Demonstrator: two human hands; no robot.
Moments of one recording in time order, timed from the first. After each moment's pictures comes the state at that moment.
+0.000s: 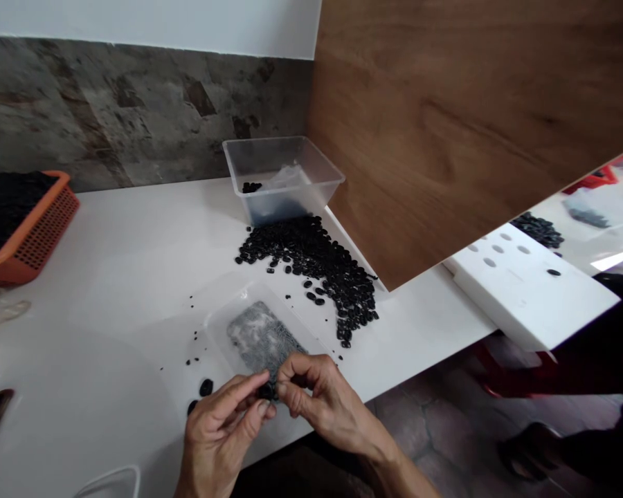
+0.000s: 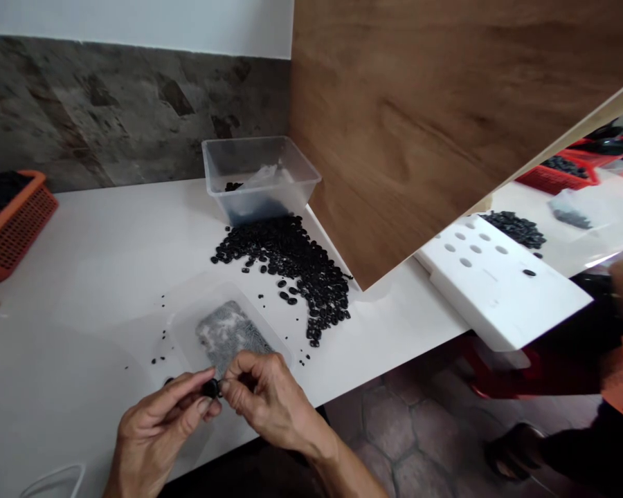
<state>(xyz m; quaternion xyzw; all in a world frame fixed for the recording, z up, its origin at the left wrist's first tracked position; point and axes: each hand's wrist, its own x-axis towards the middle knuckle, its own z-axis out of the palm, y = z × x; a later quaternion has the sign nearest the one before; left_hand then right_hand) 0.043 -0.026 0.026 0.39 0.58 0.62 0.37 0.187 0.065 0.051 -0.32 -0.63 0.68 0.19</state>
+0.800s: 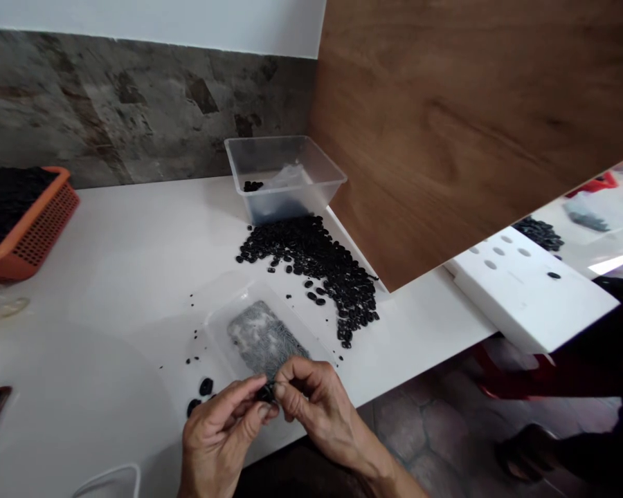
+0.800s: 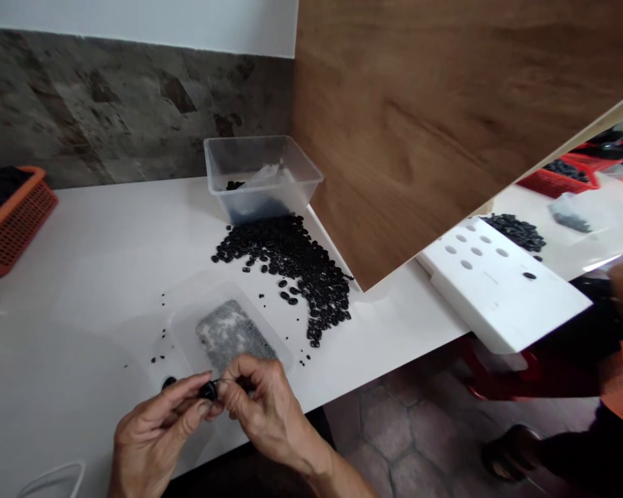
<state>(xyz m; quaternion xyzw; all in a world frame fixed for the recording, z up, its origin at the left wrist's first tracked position) 0.050 -0.031 0.021 0.32 0.62 0.61 0.36 0.180 0.052 0.044 -0.31 -0.57 0.72 0.25</state>
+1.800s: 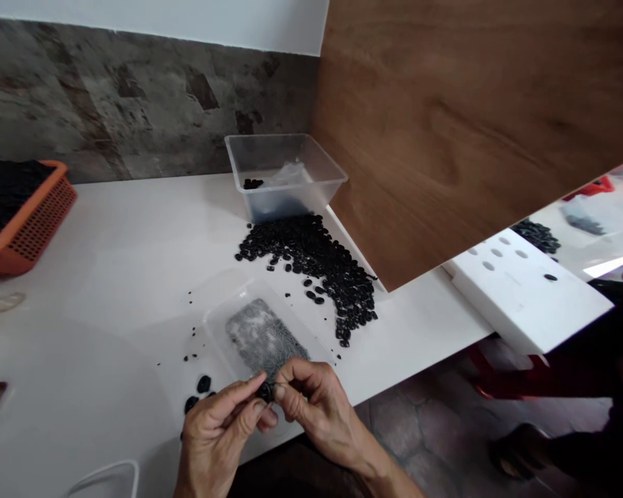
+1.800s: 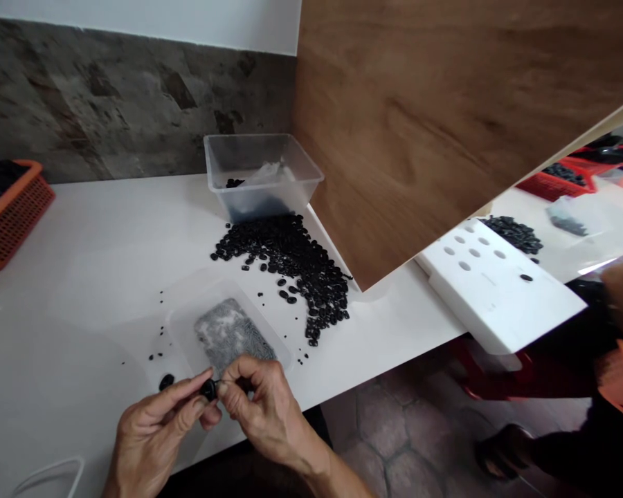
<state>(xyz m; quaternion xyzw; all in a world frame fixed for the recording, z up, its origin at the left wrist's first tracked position) 0.051 -0.031 0.021 0.31 0.58 0.63 0.41 0.182 0.050 0.042 -0.28 -0.59 0.71 0.27</state>
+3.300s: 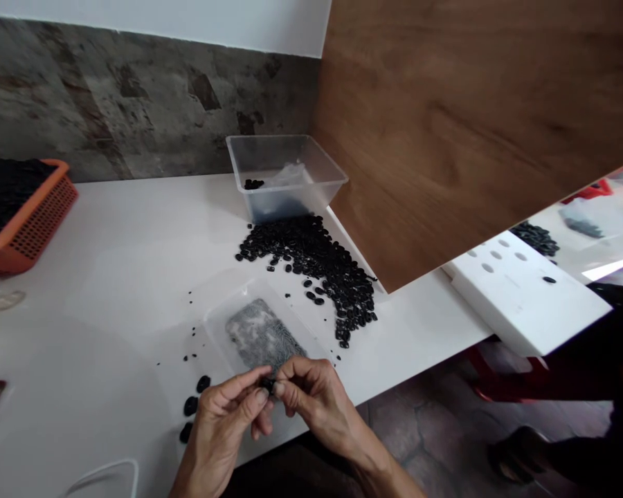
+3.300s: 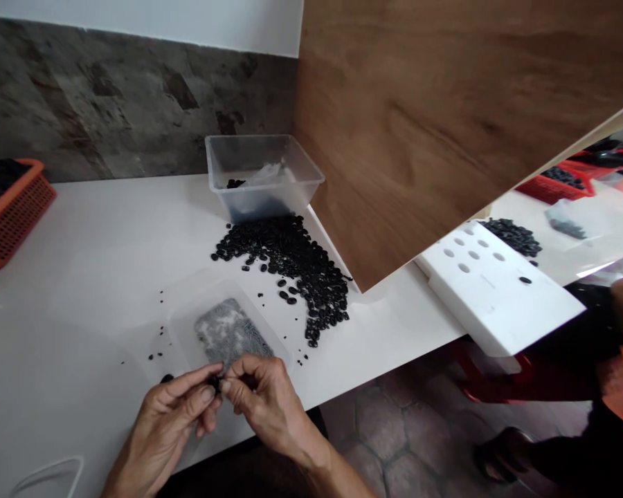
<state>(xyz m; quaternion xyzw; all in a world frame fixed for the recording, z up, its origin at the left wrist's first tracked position) 0.040 -0.024 0.008 0.17 0.52 0.58 0.60 0.183 0.053 0.027 -0.31 -0.54 0.74 0.25</state>
